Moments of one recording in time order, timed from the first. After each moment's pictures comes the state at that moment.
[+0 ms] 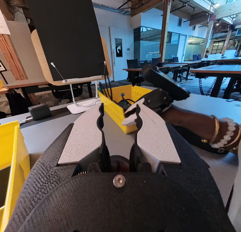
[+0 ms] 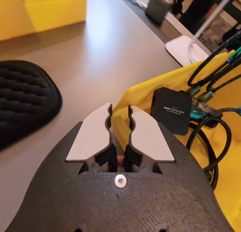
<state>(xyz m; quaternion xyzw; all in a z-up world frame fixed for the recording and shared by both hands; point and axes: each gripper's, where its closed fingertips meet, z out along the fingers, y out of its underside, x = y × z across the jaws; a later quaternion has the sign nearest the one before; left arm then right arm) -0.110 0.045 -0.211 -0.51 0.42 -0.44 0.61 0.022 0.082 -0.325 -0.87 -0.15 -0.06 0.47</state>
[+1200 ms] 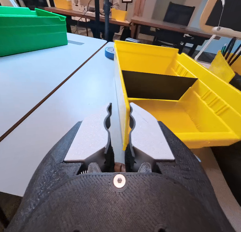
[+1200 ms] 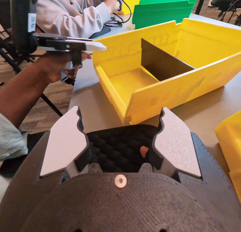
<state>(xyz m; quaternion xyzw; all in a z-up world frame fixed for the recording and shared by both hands) -0.359 0.214 -0.300 -0.77 0.16 -0.20 0.59 -0.201 0.094 -0.307 -0.76 -0.27 0.25 0.53</state>
